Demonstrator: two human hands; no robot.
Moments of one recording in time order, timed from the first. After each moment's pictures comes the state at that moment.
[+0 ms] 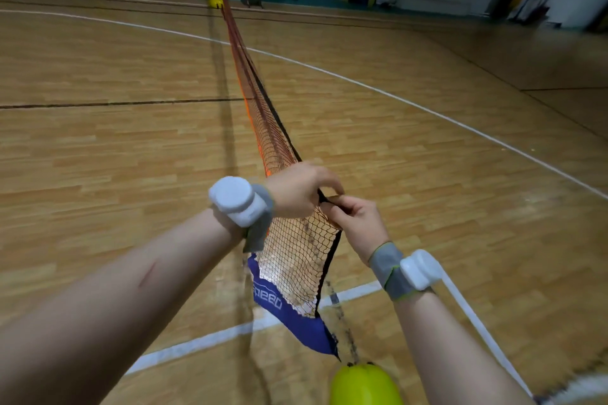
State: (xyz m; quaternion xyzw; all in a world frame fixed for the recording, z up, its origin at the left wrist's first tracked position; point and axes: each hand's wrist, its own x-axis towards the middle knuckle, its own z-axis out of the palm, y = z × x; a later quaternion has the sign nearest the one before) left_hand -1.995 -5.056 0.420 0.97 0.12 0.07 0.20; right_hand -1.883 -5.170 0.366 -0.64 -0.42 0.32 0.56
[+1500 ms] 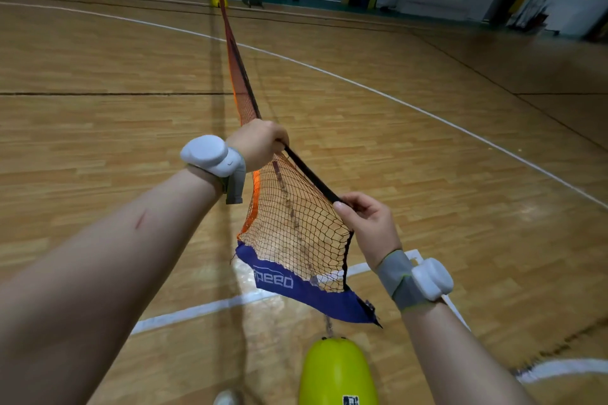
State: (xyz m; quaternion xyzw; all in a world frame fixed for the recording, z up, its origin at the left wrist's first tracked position) left_hand -1.990 -5.128 0.440 0.92 0.33 0.11 0.17; right_hand -1.862 -5.322 0.378 -0.64 -0.42 0.26 0.59
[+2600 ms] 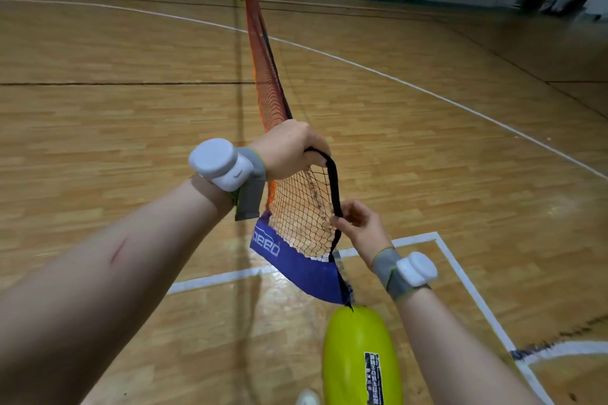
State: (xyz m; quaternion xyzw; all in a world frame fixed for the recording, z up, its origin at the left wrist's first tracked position) left_hand -2.092 -5.244 0.464 0.95 0.21 0.14 0.20; right_hand -1.960 -5.375 0.343 -0.67 -0.39 0.35 0.53
